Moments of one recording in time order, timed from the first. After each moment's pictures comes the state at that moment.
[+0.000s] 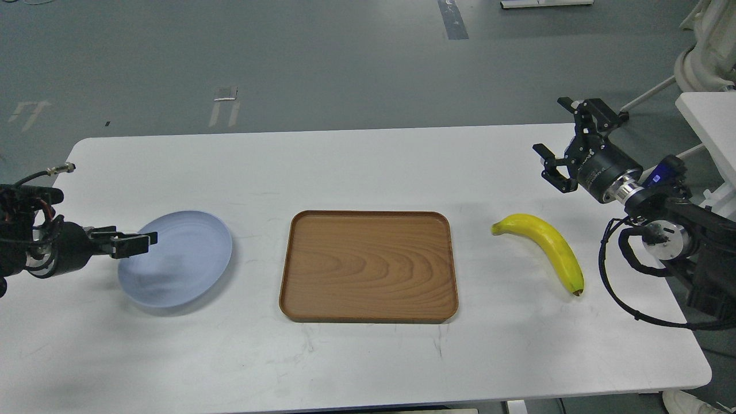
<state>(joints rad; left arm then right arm) -0.71 0.79 -0.30 -0.77 1.64 -0.22 -0.49 0.82 -0.48 0.21 0.57 0.02 0.49 0.49</state>
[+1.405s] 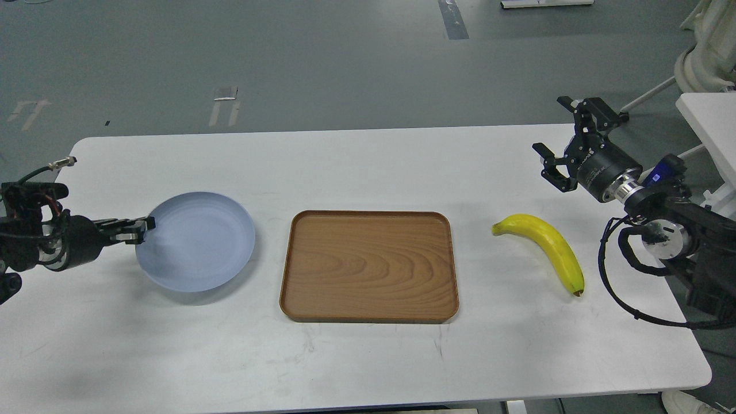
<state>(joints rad) -0.75 0.77 -0.30 -0.83 1.57 -0.18 -0.49 0.83 -0.48 0.21 0.57 0.02 0.49 0.49</state>
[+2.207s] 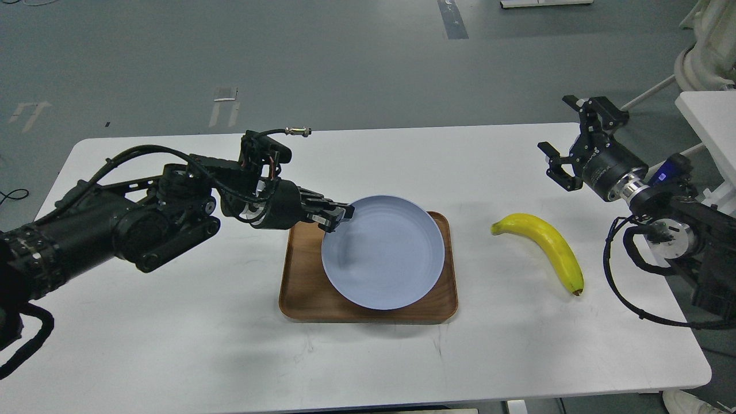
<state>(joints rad) -1.06 0.25 -0.10 -0.81 1.64 -0.33 -0.49 0.82 -0.50 0.21 0.57 0.02 0.49 0.49</state>
